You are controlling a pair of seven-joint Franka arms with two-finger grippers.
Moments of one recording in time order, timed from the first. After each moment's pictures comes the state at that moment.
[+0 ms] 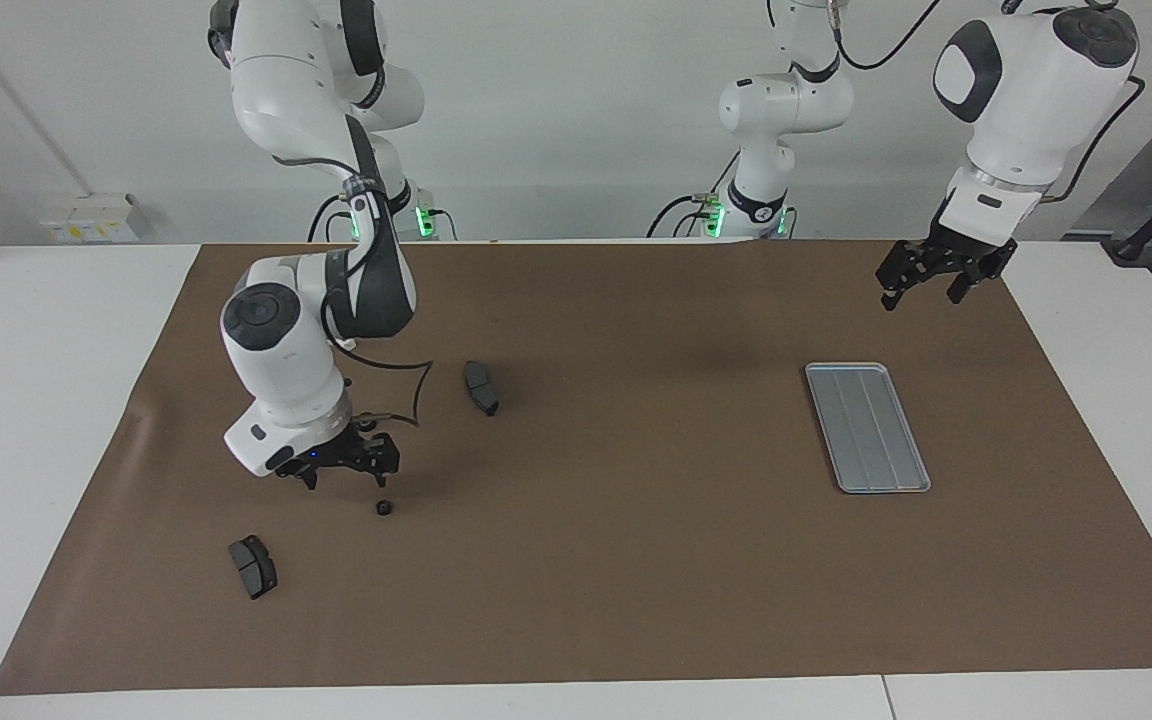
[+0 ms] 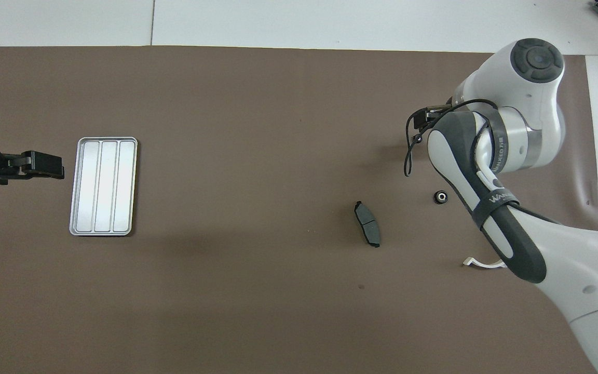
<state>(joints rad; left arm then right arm) 0.02 -0.09 -0.05 -1.83 0.00 1.80 -0.07 0.17 0.53 -0.05 -1.52 -0.02 2.09 0.13</state>
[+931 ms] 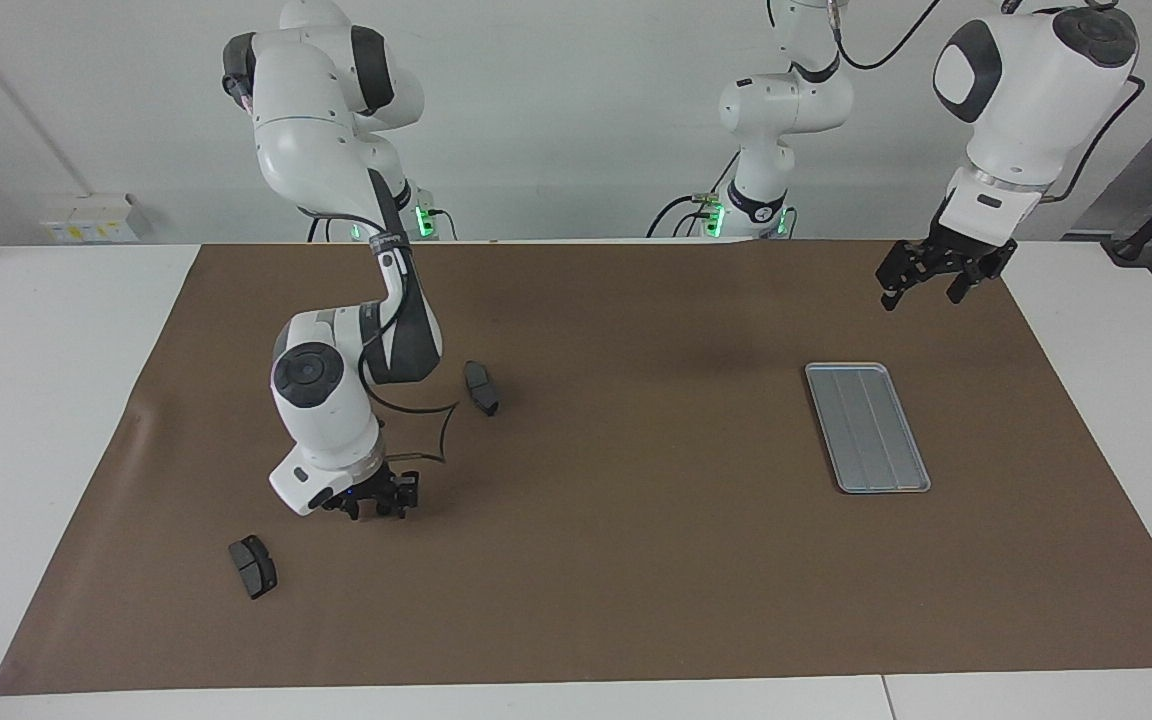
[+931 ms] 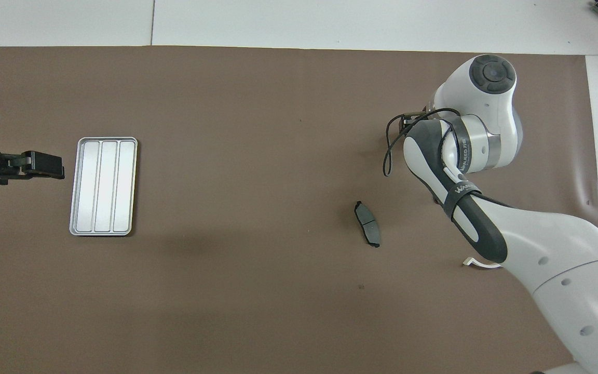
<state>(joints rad) 0.02 -0.09 -0.05 -1.83 0.00 1.80 -0.07 0.18 0.63 -0.05 -1.51 -0.02 2.18 0.15</state>
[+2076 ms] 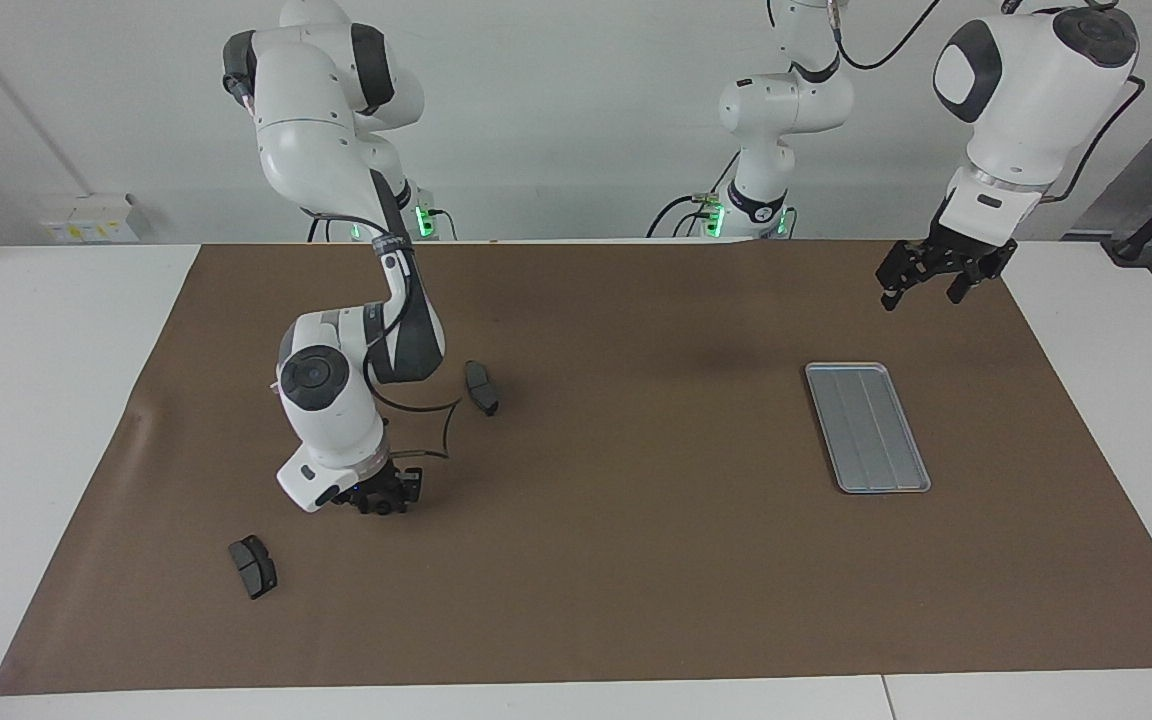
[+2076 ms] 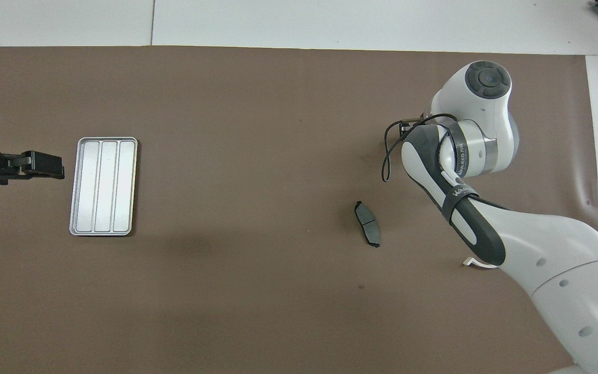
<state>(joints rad) 0.02 -0.09 -0.05 -1.83 0.00 1.80 -0.07 0.18 0.62 -0.04 -1.55 -0.01 2.18 0.15</state>
